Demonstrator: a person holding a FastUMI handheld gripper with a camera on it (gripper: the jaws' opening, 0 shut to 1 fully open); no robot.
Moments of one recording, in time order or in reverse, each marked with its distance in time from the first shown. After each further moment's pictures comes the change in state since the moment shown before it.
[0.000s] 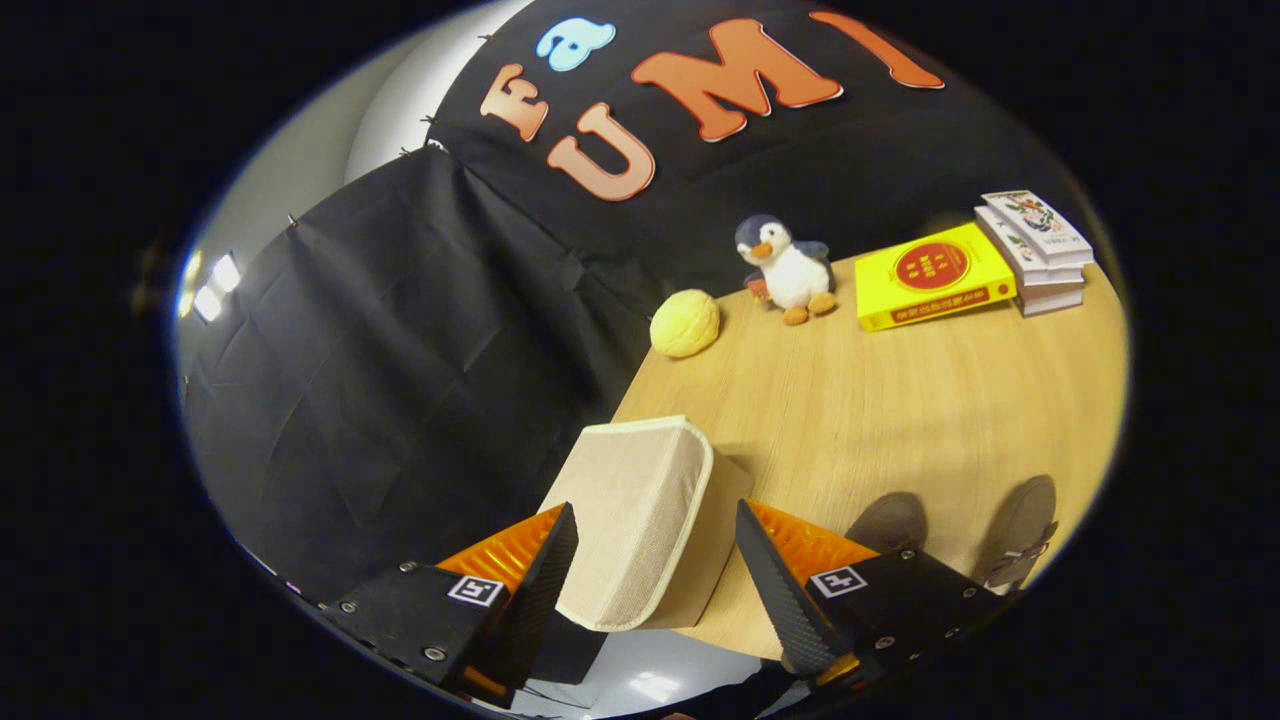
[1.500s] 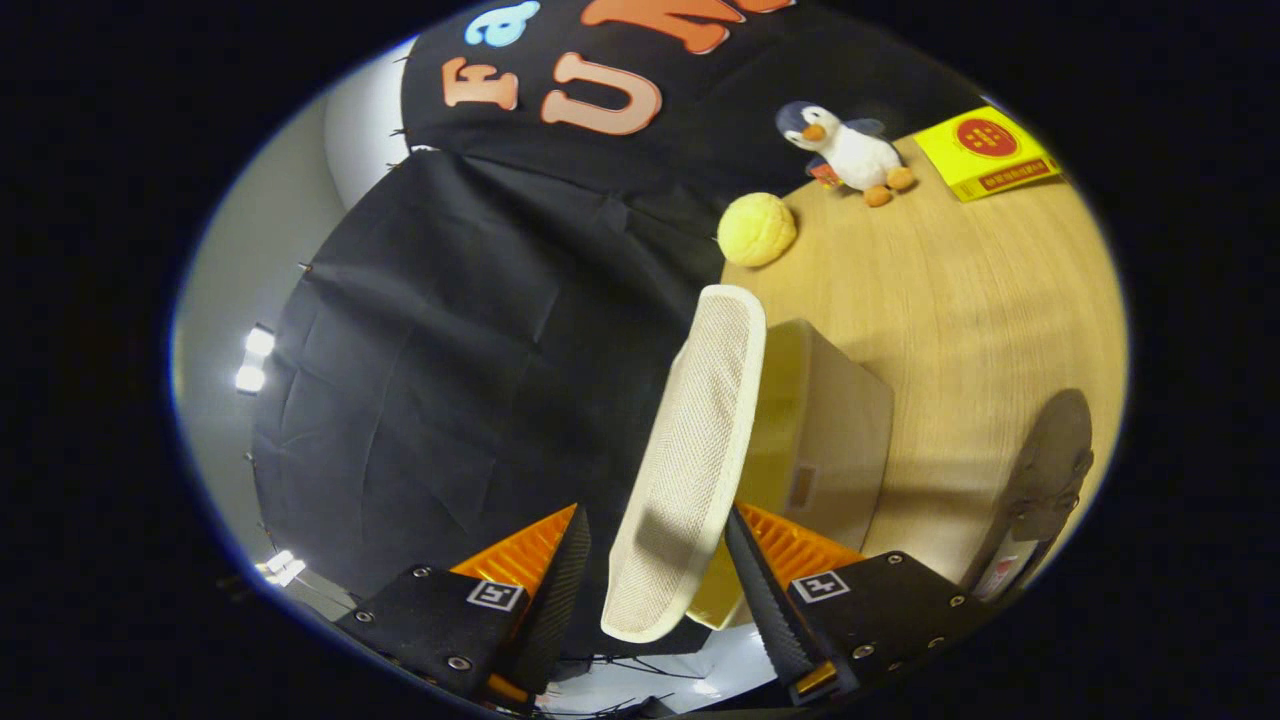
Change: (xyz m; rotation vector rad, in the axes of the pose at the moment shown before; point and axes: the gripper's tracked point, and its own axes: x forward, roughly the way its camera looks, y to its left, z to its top) arm 0.042 0.089 -0.014 0.172 0.144 0.285
